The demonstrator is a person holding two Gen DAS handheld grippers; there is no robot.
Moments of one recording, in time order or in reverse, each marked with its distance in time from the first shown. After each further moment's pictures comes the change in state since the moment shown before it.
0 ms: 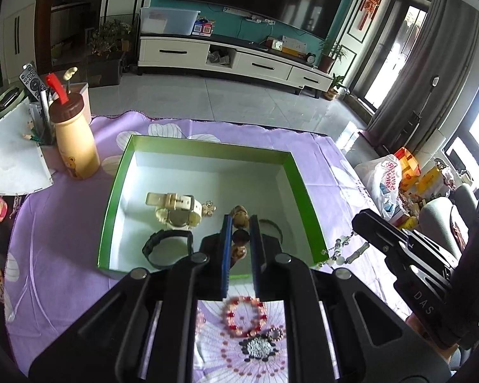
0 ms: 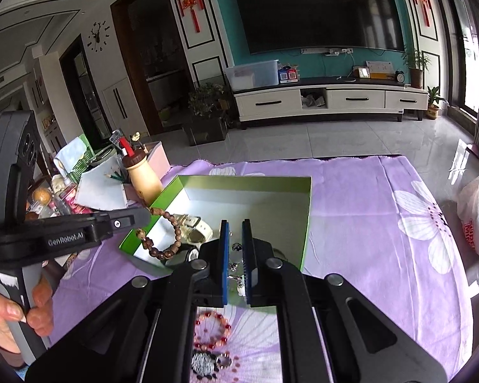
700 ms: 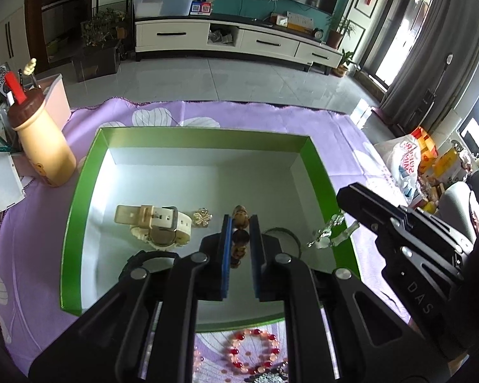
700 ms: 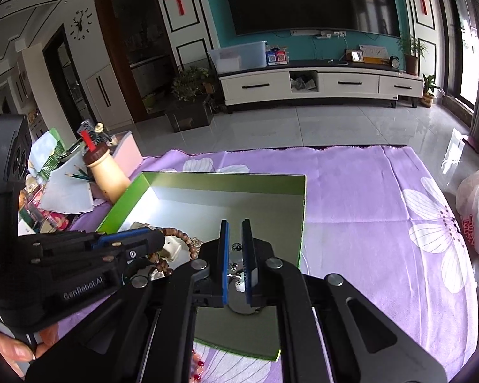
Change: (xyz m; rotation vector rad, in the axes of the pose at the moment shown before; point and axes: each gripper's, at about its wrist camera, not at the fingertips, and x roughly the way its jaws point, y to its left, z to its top) left arm 0.086 -0.011 0.013 0.048 0.101 0.060; right arm 0.076 -0.026 0.012 0.023 0.079 -0.060
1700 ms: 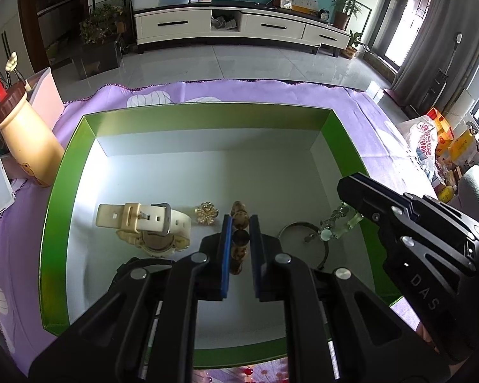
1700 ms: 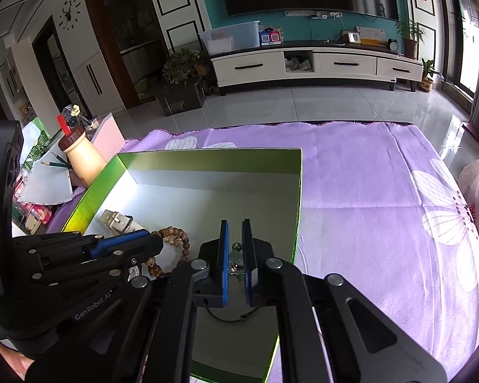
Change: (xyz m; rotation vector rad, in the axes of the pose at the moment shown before) left arm 0.043 -0.002 -0.002 0.040 0.056 0.062; right arm 0.040 -0.014 -0.009 0.014 0.079 -0.015
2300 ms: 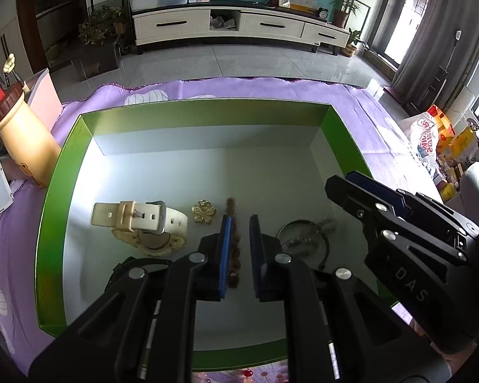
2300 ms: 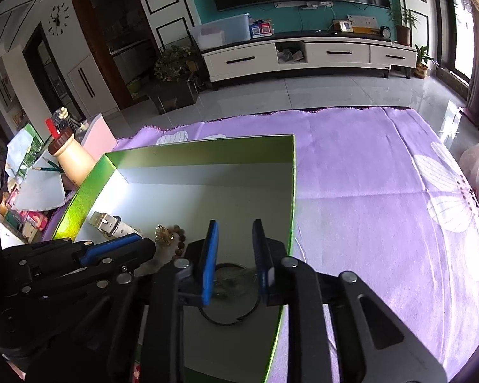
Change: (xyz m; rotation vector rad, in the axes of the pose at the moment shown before) left arm 0.002 -0.005 -0.004 0.014 -0.005 0.007; right arm 0.010 -0.008 -0.003 0.057 0.009 -0.004
